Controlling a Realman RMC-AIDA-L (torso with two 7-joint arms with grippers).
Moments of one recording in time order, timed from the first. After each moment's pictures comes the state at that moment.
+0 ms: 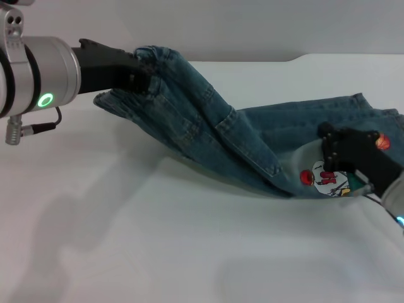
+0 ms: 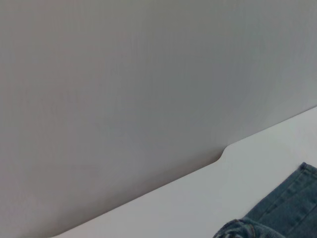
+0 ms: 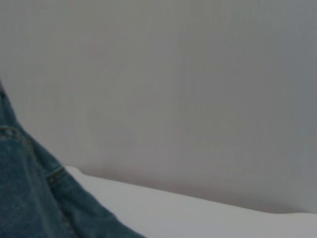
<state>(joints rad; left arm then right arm) -0.21 -2.06 -1.46 -2.00 2.66 -1.11 0.18 0.26 2.09 1.44 0.49 -0.36 0.86 -2.66</state>
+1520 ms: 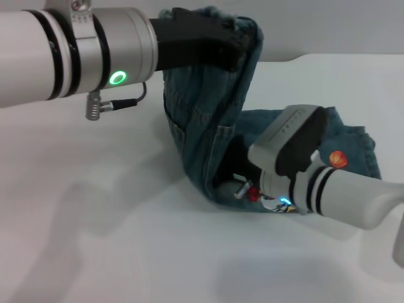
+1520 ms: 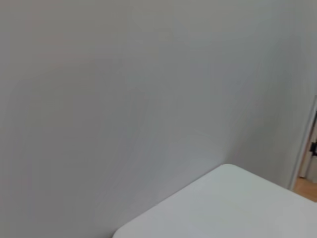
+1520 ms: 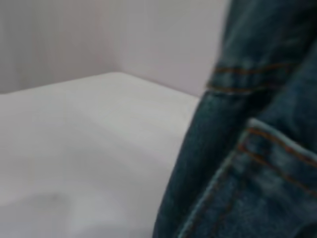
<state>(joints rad) -0.31 -2.06 -1.44 -1.86 2.31 -0.91 0.38 0.64 2.09 0.83 0.52 -0.08 0.49 -2.49</state>
